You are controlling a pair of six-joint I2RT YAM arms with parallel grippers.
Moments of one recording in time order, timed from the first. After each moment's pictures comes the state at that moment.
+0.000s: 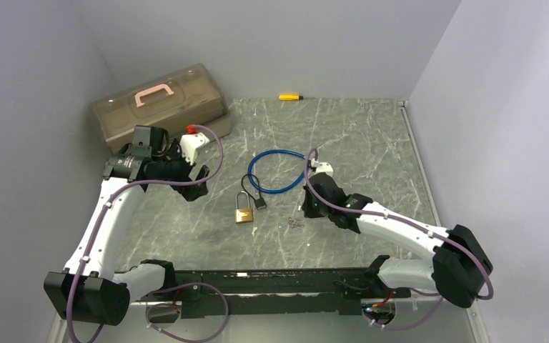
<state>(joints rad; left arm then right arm) -0.12 1.12 1.16 -0.99 0.50 0.52 0.78 1.21 0.65 -0.29 0.21 0.62</state>
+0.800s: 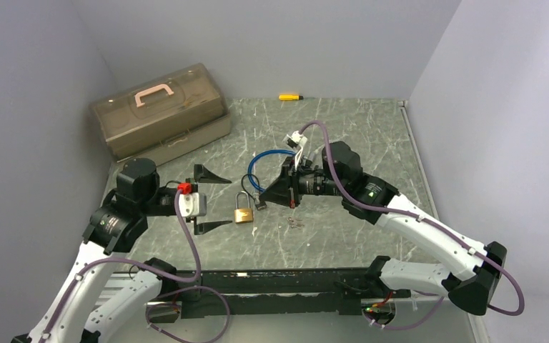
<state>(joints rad) -0.40 0.71 0.99 -0.67 0.97 0.69 0.87 1.08 1.06 -0.24 -0.47 0.44</state>
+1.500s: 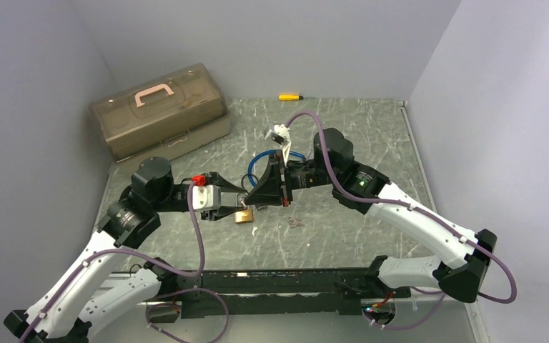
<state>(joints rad) -0.60 0.74 0.93 -0.41 0.84 0.49 0.90 1.19 1.22 -0.16 -0.78 0.42</state>
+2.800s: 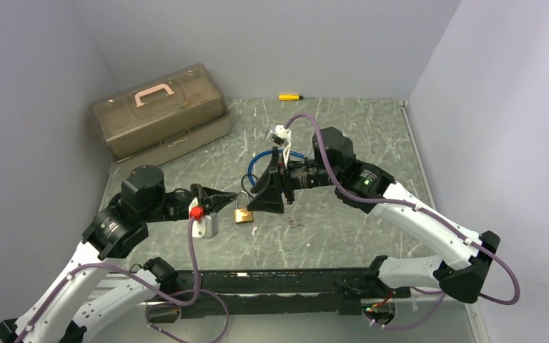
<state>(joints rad) -0.65 0.69 1.00 -0.62 0.70 0.85 0.91 1.20 1.28 -0.33 -0.68 0.32</state>
